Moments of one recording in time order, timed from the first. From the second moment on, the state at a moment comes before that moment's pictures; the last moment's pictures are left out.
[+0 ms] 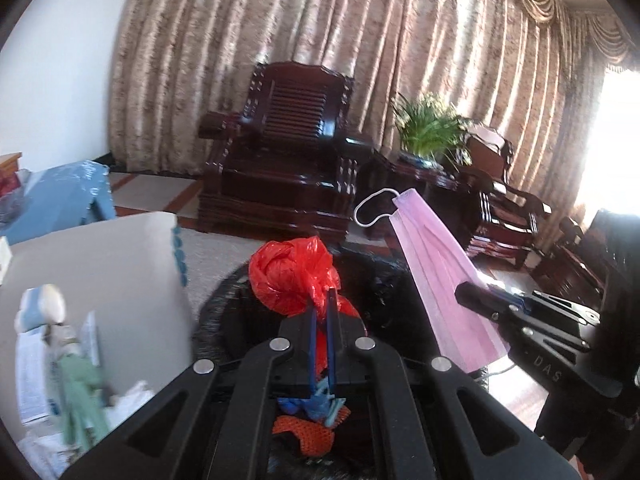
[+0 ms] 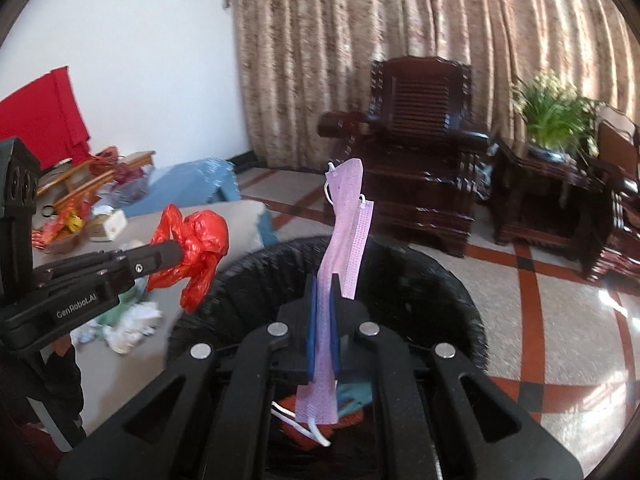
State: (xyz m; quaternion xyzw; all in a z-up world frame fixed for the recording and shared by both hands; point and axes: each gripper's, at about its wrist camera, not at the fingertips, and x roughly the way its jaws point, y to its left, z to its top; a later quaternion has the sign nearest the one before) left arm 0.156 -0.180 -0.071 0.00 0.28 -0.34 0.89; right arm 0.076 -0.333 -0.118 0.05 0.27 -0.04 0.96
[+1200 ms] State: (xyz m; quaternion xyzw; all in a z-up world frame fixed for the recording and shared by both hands) left arm 0.158 0.044 -0.065 -0.02 0.27 -0.07 0.96; right arm 0.128 -0.204 -0.101 0.04 0.24 0.04 0.97
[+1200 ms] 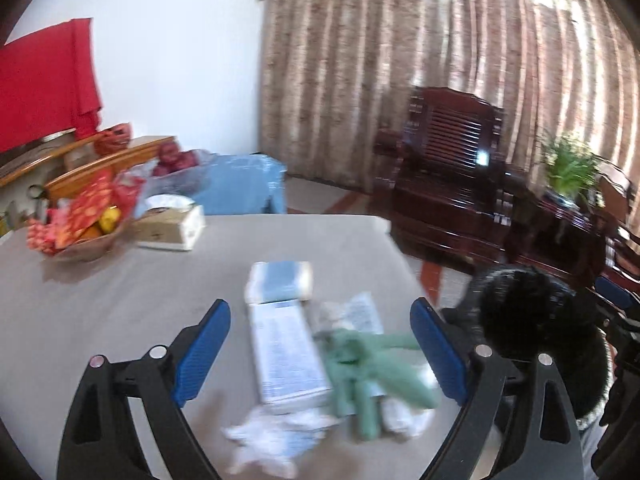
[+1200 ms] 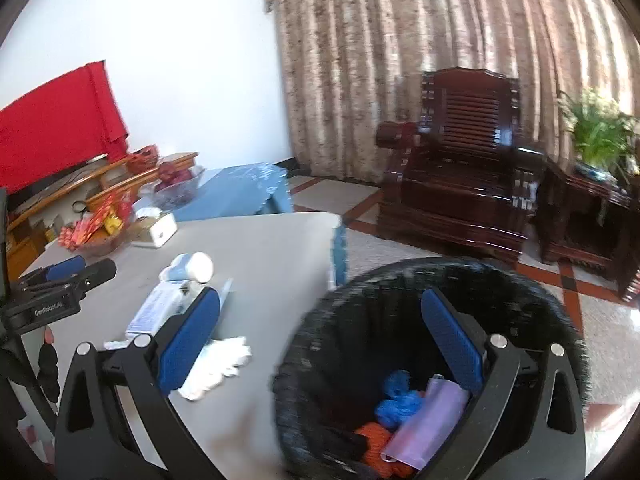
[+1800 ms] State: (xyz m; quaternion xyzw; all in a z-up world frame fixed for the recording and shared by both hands) left arm 0.203 0.054 -0.129 -0.01 0.32 -0.03 0.95; right arm 0.184 -0.142 -0.125 0.01 0.25 0.09 0.96
